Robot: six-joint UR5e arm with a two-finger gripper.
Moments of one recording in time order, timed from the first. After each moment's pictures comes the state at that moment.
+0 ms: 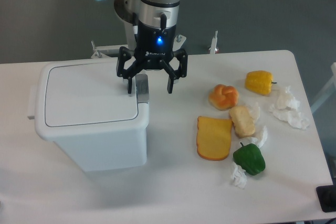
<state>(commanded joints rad) 2.45 -1.58 -1.70 -1.05 1.26 0.22</state>
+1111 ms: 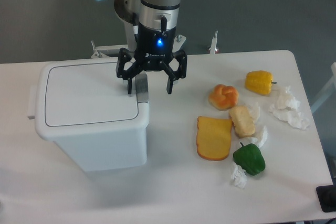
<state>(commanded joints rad) 2.45 -1.58 -1.71 -1.05 1.25 0.21</state>
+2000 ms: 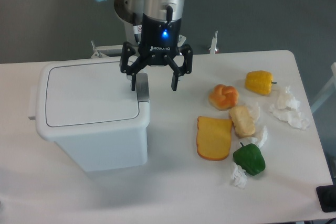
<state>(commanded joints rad) 2.52 -1.56 -1.65 -1.05 1.19 0.22</state>
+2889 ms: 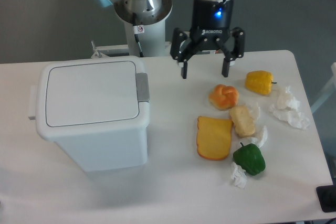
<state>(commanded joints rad) 2.75 -1.57 -1.60 -1.11 1.19 0.63</state>
